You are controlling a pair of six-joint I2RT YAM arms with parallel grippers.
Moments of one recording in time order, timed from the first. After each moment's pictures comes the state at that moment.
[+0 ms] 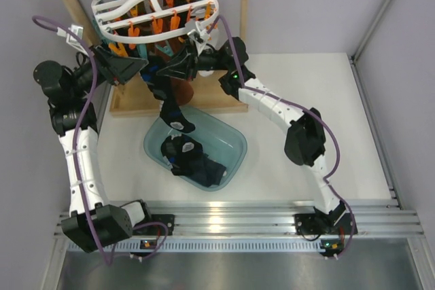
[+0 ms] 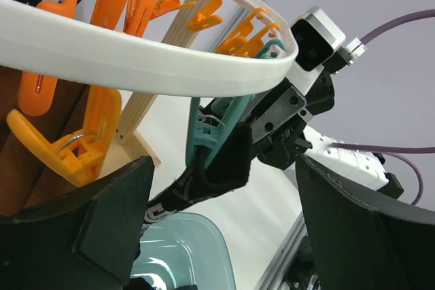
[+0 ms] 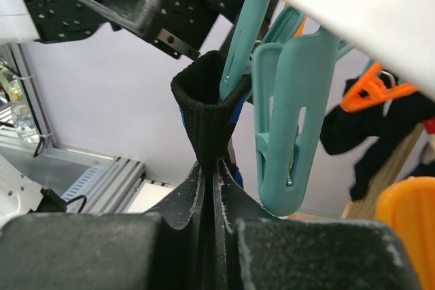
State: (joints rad) left arm 0.35 1.18 1.34 0.14 1.15 -0.87; right arm 0.75 2.22 2.15 0.66 -1.02 0.42
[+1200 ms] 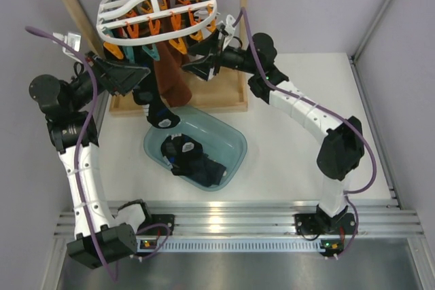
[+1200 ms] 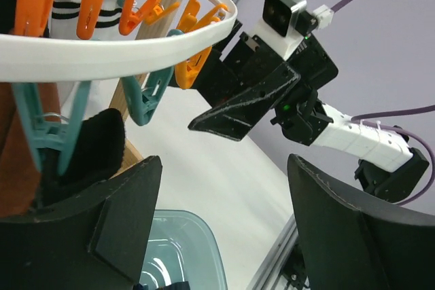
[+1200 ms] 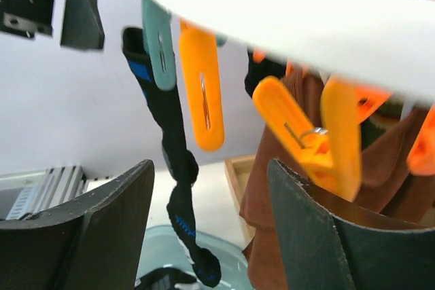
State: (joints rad) left arm 0.35 1.05 1.31 0.13 1.15 -0.89; right arm 0.66 1.86 1.74 0.41 -0.73 0.22
